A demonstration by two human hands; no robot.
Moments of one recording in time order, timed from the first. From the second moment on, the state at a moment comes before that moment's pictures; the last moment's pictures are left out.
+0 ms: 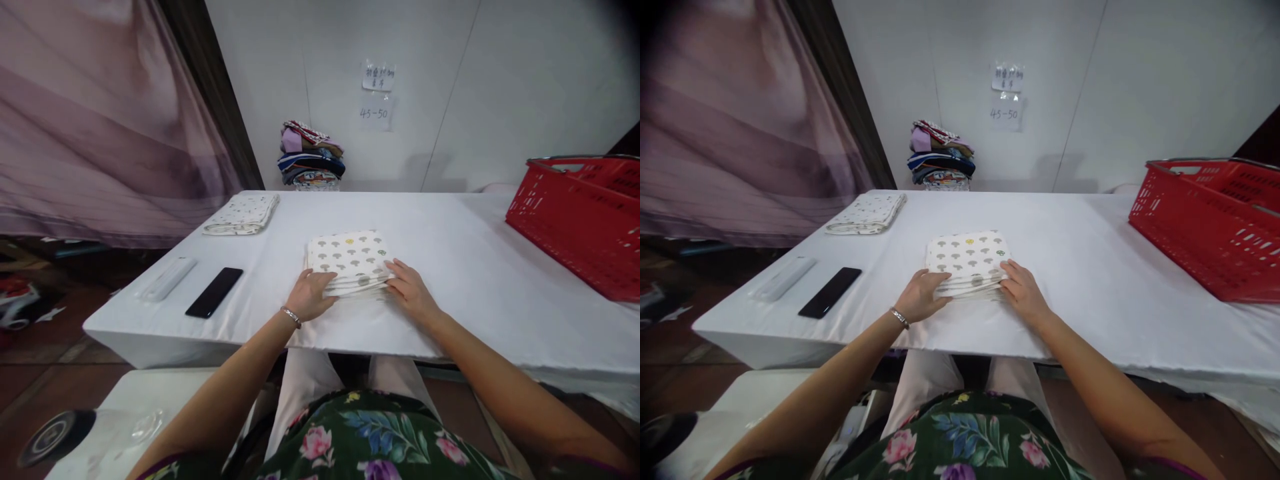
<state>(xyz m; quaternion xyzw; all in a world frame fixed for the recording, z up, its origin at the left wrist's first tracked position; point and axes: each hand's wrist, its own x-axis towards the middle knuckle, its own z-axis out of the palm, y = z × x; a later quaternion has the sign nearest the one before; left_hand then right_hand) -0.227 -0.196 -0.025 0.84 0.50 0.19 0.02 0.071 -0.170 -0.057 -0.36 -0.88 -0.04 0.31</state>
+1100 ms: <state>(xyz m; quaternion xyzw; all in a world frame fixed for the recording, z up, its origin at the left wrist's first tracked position) -0.126 -0.170 -0.010 0.88 0.42 0.20 -0.06 0.058 -0.198 -0.061 -0.65 -0.72 -0.07 0.22</state>
